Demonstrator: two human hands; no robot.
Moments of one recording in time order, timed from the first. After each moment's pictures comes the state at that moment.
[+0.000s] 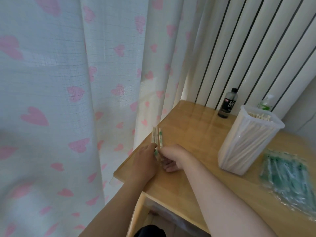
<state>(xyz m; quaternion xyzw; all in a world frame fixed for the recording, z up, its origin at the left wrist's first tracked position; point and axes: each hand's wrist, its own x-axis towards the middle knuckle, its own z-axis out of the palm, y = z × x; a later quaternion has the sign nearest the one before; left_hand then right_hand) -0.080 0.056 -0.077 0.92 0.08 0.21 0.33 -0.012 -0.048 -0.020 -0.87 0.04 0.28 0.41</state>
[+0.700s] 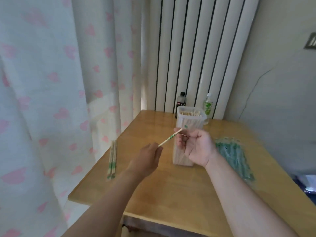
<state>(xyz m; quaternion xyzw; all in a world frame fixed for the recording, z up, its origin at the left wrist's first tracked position) -0.062 -0.066 -0.005 0.92 -0.15 0.21 0.29 -0.051 -0.261 0.072 -0.41 -0.05 0.20 0.89</state>
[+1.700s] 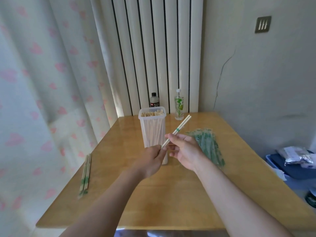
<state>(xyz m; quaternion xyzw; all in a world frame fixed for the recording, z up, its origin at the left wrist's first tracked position) -0.068 -0.181 0.034 0.91 -0.21 0.06 0.35 -0.066 -0.346 0.044 -0.54 -0.02 0.04 0.84</state>
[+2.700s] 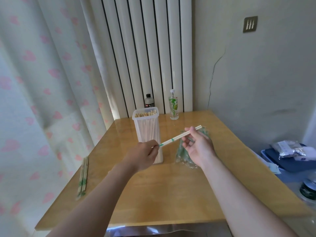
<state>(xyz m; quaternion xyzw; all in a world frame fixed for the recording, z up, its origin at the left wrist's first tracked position) -0.067 -0.172 0.050 0.94 -0.24 0.09 0.22 -0.078 -0.392 0.039 -0.40 0.10 -0.09 0.91</state>
